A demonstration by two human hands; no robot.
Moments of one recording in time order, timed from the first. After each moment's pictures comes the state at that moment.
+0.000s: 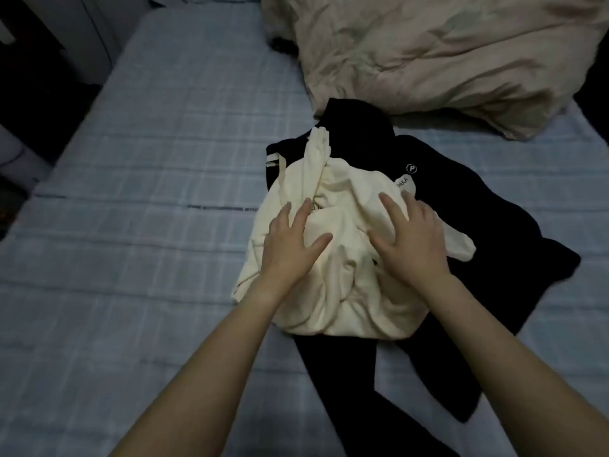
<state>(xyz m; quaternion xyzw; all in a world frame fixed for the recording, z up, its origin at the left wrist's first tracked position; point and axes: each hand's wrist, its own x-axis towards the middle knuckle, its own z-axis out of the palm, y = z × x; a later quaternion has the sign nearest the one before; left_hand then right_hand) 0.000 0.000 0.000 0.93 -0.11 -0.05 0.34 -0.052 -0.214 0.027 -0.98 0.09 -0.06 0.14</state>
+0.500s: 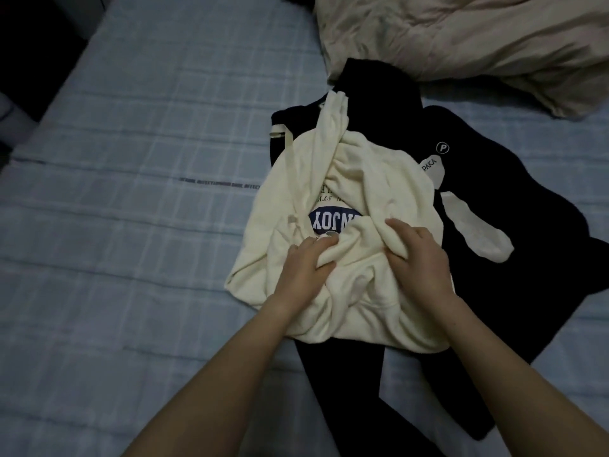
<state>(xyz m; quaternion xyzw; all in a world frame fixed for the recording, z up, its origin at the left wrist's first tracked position) -0.009 -0.008 -0.100 0.89 -0.16 -0.08 0.41 -0.048 -0.229 -0.068 -0.95 0.11 -0.01 0.28</state>
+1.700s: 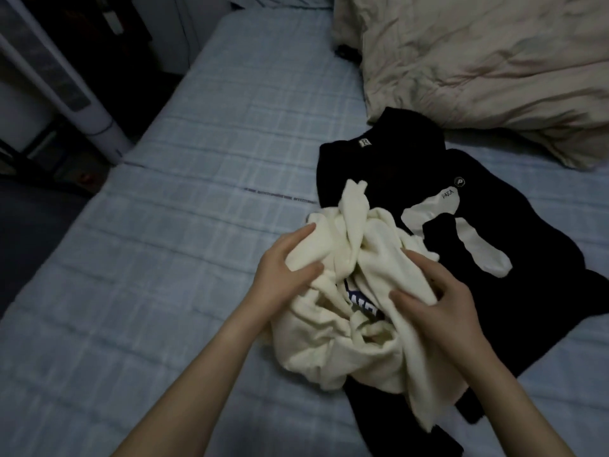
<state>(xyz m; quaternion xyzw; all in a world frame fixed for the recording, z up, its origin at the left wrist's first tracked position) -0.099 0.092 0.068 0.80 -0.01 -0.07 0.60 -0.165 -0.162 0.084 -0.83 0.09 -0.01 0.55</state>
